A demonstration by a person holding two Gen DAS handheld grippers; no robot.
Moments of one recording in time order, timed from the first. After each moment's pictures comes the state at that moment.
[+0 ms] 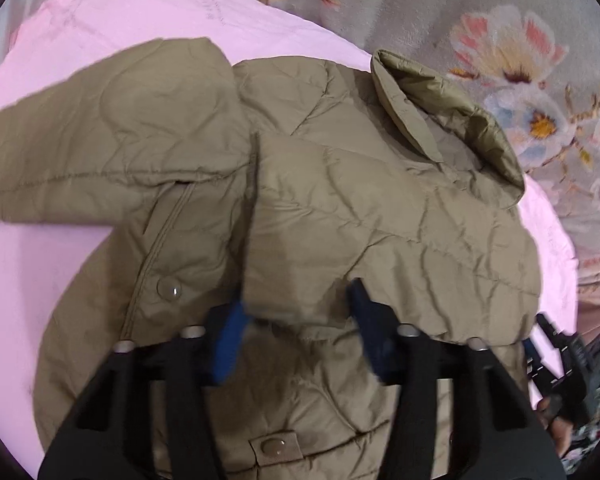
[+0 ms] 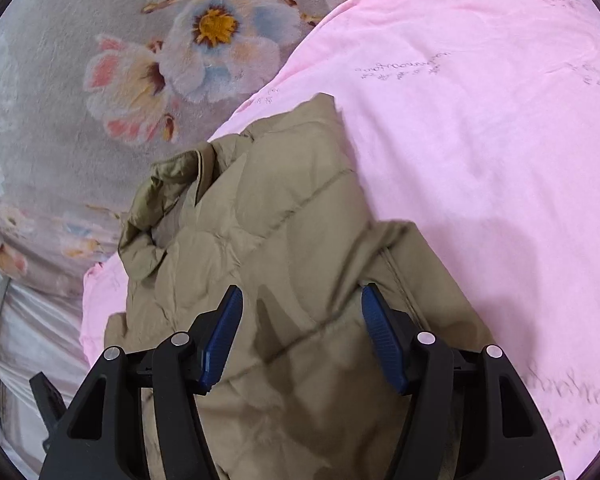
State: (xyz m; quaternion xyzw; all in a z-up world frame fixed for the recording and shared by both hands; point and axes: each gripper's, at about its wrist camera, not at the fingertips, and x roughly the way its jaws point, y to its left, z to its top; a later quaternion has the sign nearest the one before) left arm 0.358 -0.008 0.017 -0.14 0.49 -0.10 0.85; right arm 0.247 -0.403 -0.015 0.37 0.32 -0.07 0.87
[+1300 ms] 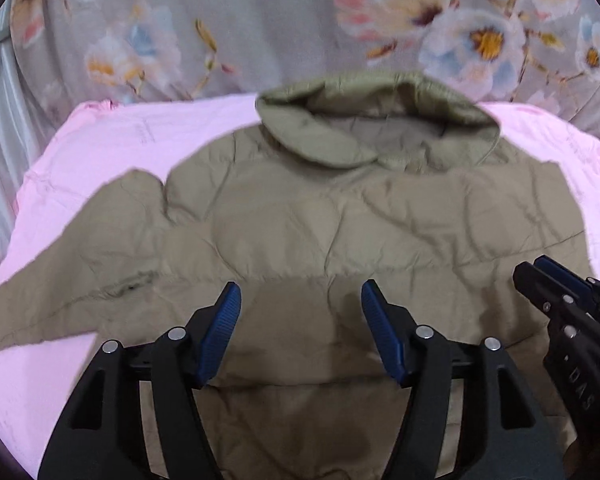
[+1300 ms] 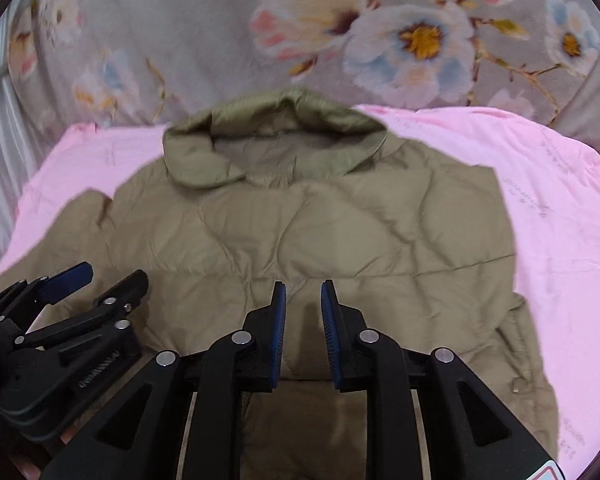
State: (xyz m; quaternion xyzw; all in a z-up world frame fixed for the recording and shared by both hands) left arm 0.332 -0.115 0.020 0.08 0.39 -0.07 0.92; right arm 0.281 -0.238 0.012 0.03 0.35 -0.07 0.93
